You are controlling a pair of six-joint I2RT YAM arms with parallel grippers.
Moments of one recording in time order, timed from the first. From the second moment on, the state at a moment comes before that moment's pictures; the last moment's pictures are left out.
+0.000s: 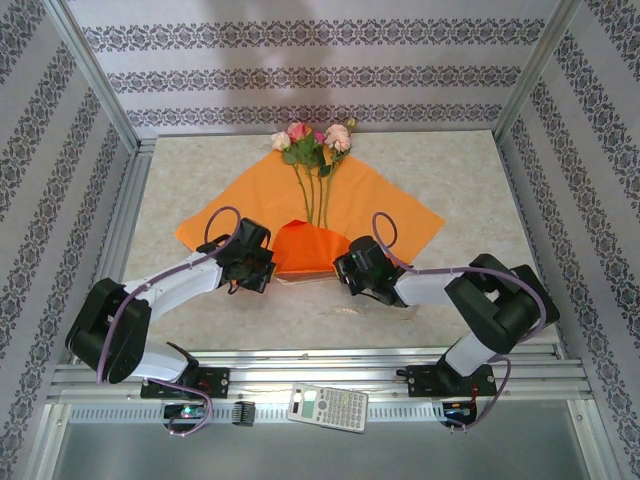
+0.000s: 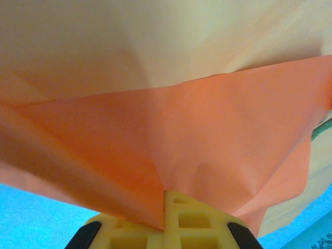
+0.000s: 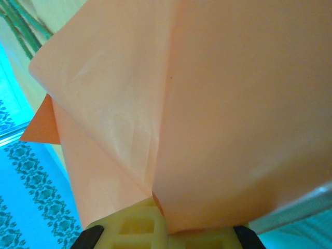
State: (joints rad) left arm -0.50 1.41 0.77 -0.44 0.11 -1.72; right arm 0.68 1.59 0.56 0.30 -0.05 1.75
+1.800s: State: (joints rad) left arm -0.47 1.38 0.58 -0.28 0.02 -1.76; right arm 0.47 1.43 0.46 0.13 -0.05 1.67
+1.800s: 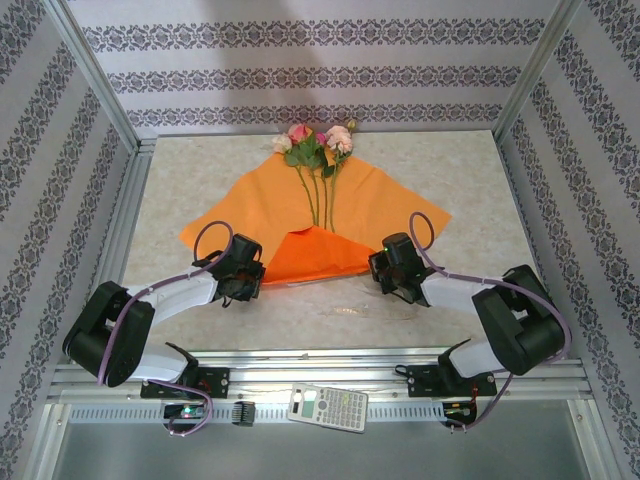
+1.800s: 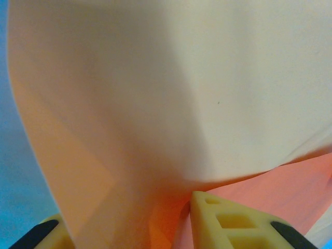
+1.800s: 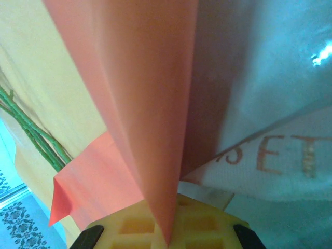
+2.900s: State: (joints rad) left arm -0.43 1.20 0.42 -0.21 0.06 -1.68; right arm 0.56 1.16 0.59 -0.36 -0.17 1.38
